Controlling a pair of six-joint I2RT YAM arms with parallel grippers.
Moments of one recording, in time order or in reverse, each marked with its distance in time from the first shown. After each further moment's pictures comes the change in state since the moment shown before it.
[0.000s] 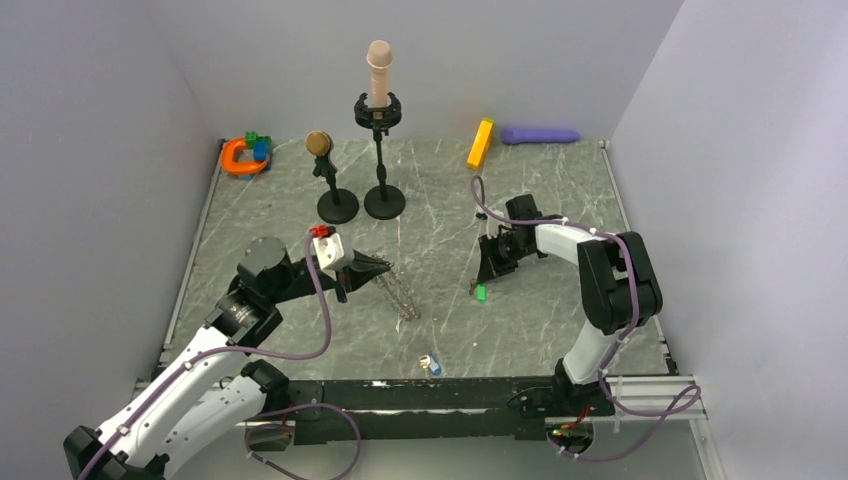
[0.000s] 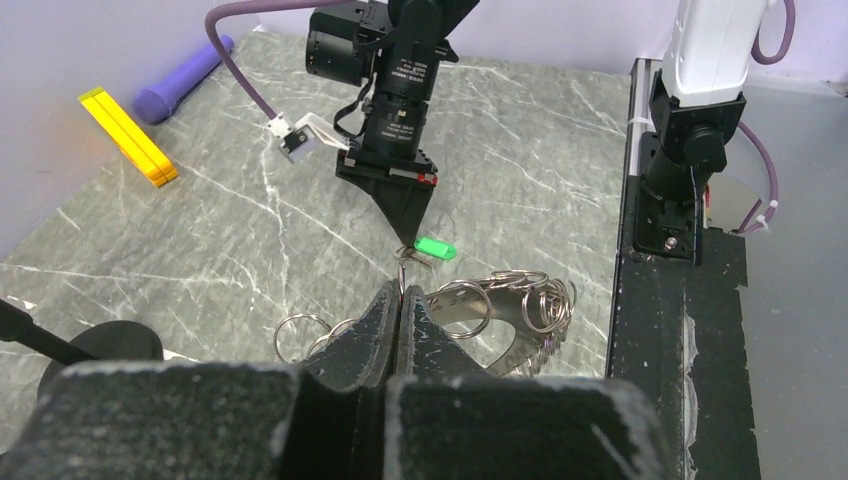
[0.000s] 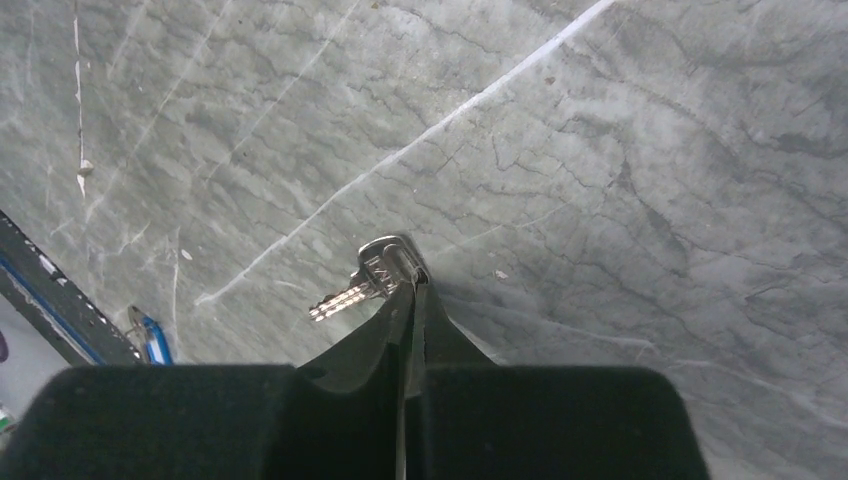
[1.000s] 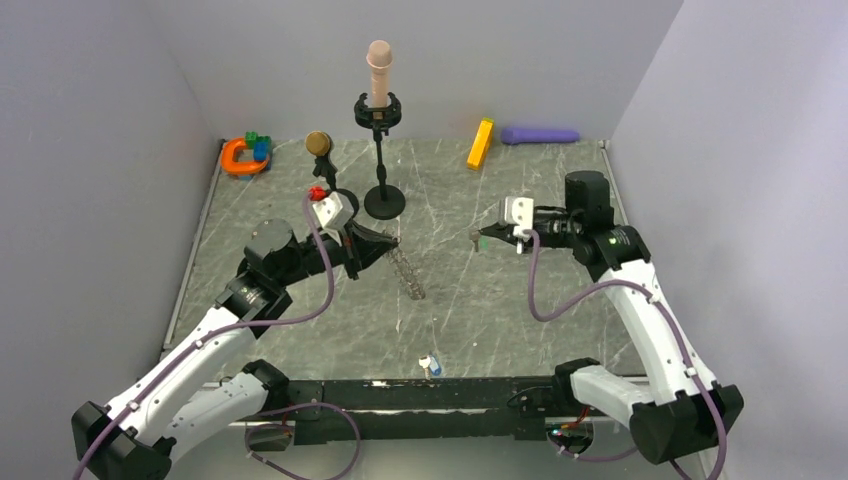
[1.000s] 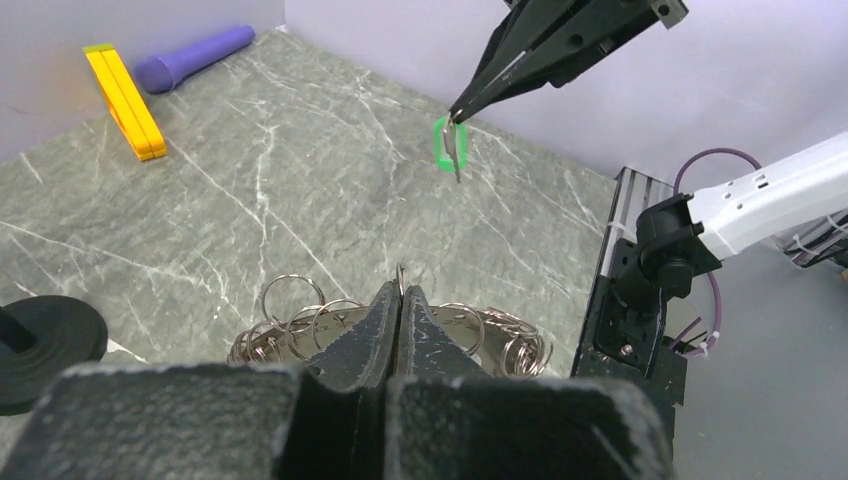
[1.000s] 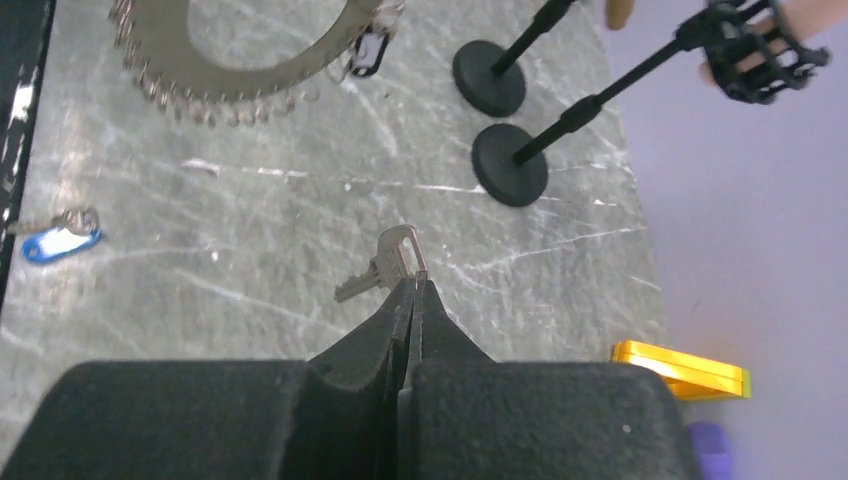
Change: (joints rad) left arm 0.001 0.131 0.085 0.118 -0.118 -0.307; right arm -0.013 -0.689 0.136 -0.140 -0.427 -0.822
